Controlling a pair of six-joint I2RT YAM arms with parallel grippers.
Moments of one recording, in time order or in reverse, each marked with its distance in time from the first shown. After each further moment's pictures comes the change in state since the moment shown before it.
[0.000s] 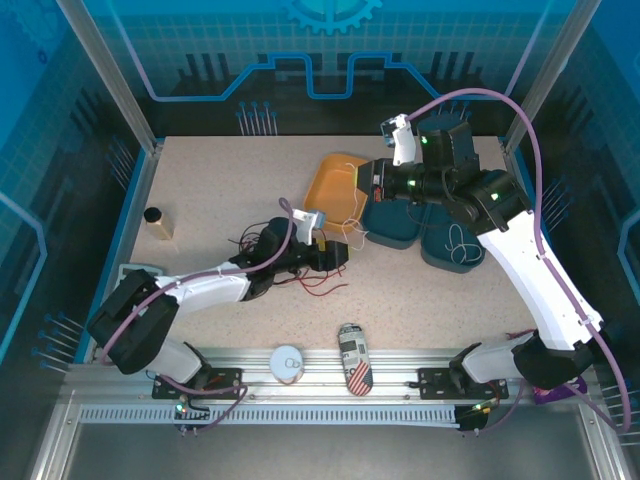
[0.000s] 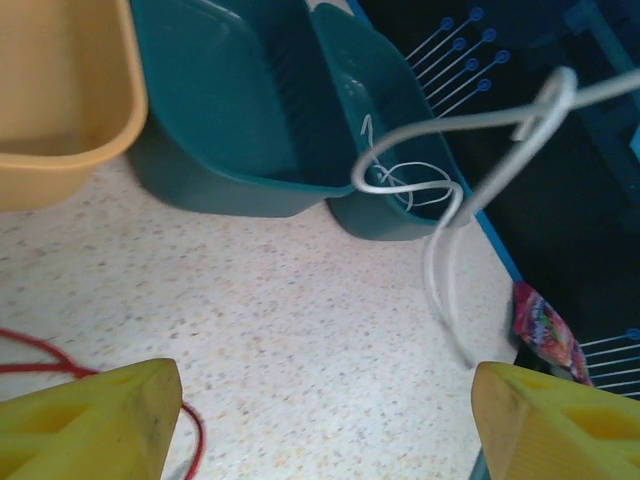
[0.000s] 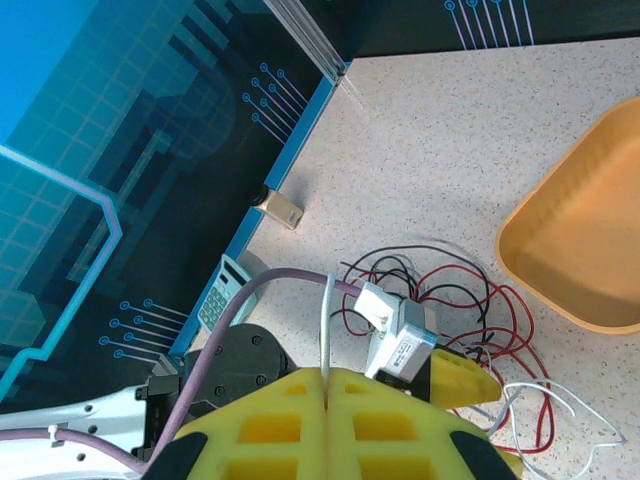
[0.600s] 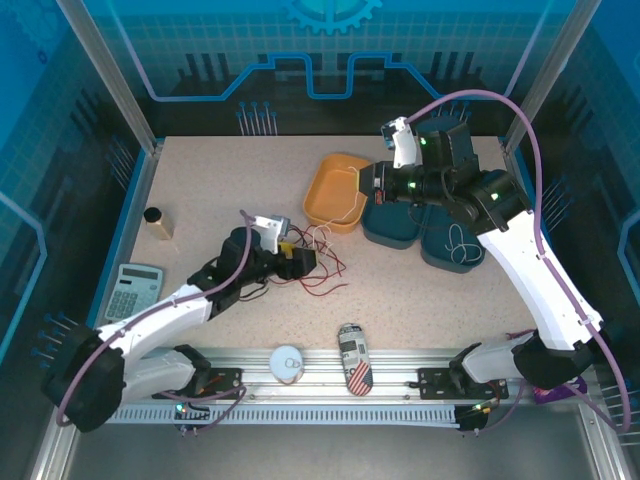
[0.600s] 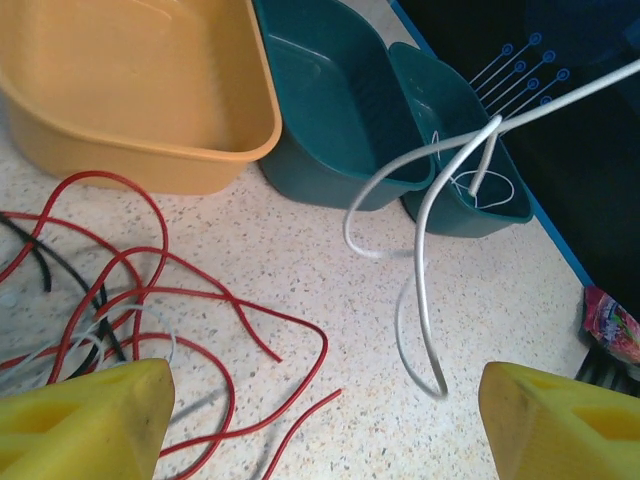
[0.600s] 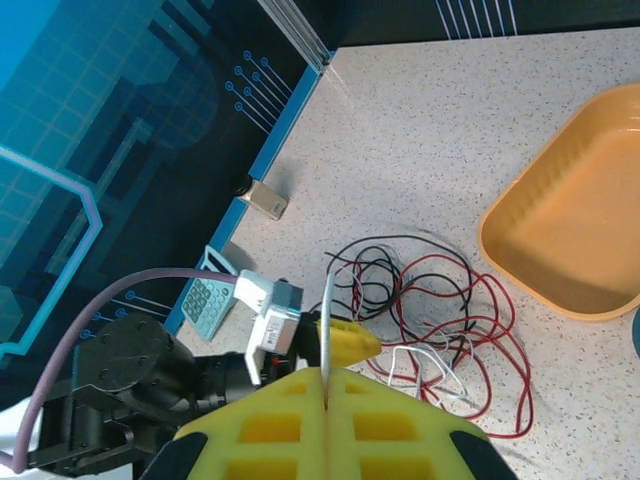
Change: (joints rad) left arm 0.105 -0.344 -0.145 -0.240 -0.074 0.132; right arm -0.001 0.000 0.000 -0.028 0.014 -0.021
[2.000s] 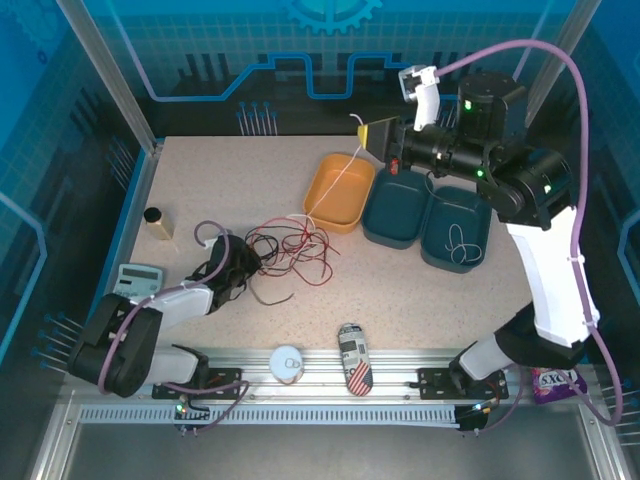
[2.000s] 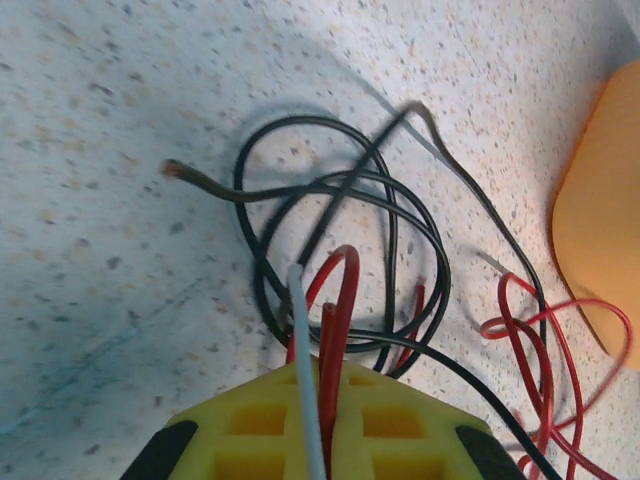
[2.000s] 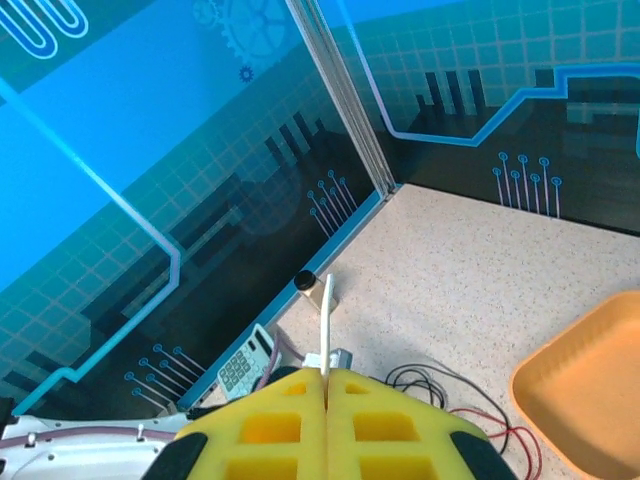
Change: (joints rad) left arm 0.285 0.167 -0.173 0.045 -0.336 -0.442; right arm 0.037 0.126 0.520 -0.152 0.020 -0.120
